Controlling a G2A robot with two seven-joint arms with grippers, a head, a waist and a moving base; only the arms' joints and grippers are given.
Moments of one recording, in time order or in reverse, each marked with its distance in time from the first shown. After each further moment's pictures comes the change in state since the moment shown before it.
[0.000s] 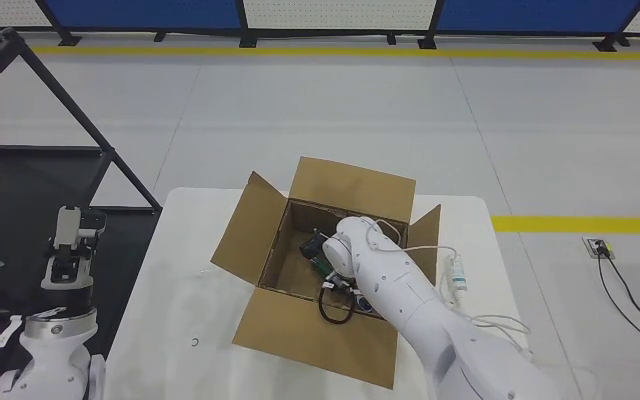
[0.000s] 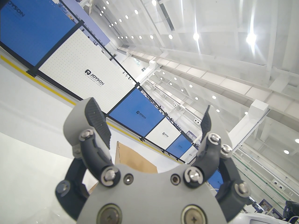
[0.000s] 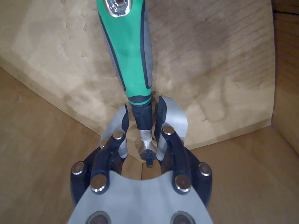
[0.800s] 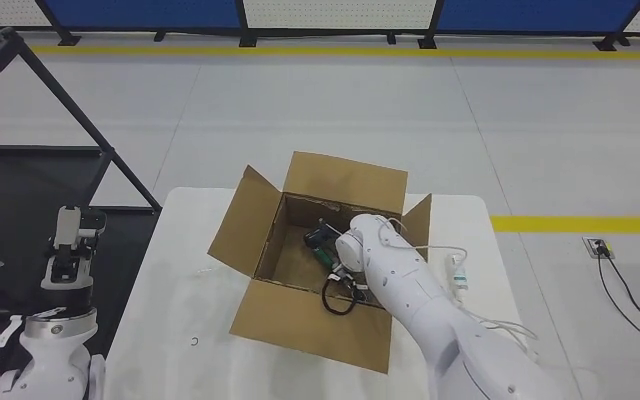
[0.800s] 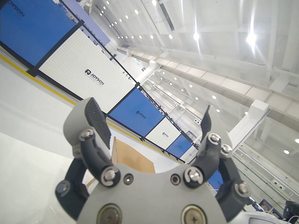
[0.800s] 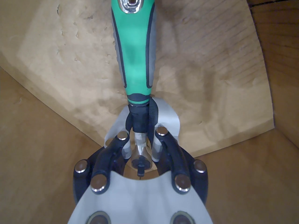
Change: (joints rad) left arm 0.000 0.000 0.000 0.000 0.000 0.000 0.000; right arm 0.009 0.008 0.053 0.077 -0.006 -0.094 -0.175
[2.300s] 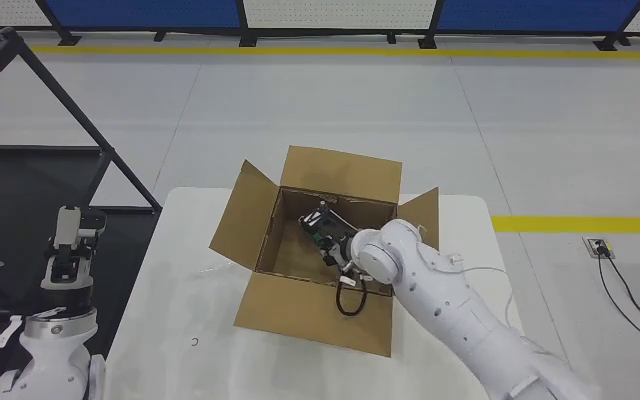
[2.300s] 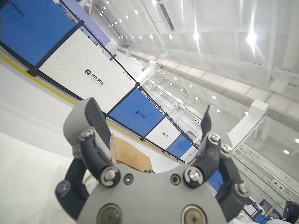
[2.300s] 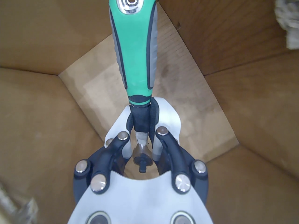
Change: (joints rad) left arm 0.000 0.000 0.000 0.000 0.000 0.000 0.000; right arm -0.312 0.388 0.339 -0.928 -0.301 0.092 -0.067
